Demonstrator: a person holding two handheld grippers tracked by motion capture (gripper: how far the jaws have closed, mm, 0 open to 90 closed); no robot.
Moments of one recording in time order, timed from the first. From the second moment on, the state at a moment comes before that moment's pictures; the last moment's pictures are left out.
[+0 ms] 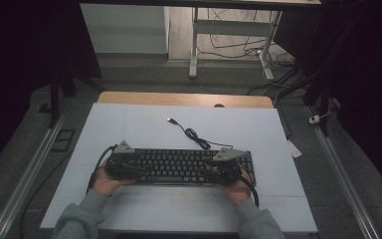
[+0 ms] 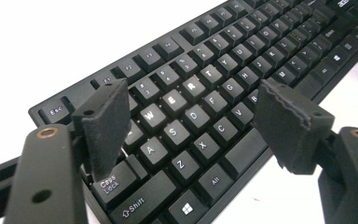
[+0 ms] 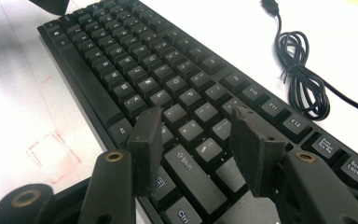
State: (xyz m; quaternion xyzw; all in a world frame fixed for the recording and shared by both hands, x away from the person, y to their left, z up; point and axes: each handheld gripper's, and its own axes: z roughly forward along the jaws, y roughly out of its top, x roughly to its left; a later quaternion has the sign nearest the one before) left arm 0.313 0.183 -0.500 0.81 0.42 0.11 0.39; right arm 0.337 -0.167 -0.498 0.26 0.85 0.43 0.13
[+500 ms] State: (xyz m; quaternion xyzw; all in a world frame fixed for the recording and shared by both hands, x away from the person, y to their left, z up) left arm 0.310 0.164 -0.501 0.83 0.37 0.11 0.40; right arm 0.338 -0.166 -0.500 0.26 0.86 0.43 0.13
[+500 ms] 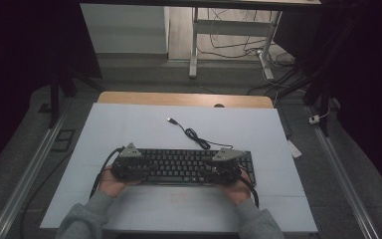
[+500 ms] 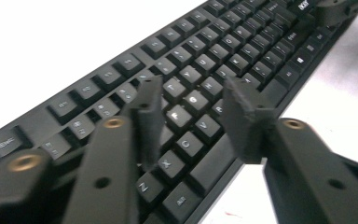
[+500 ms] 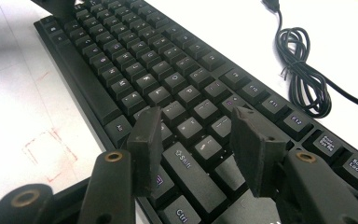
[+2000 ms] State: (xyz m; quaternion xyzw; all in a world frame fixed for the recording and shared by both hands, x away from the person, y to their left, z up) left arm 0.320 0.120 -0.523 0.86 0.36 0.08 0.36; right arm 0.339 -0.164 -0.501 0.26 0.86 0.42 0.13
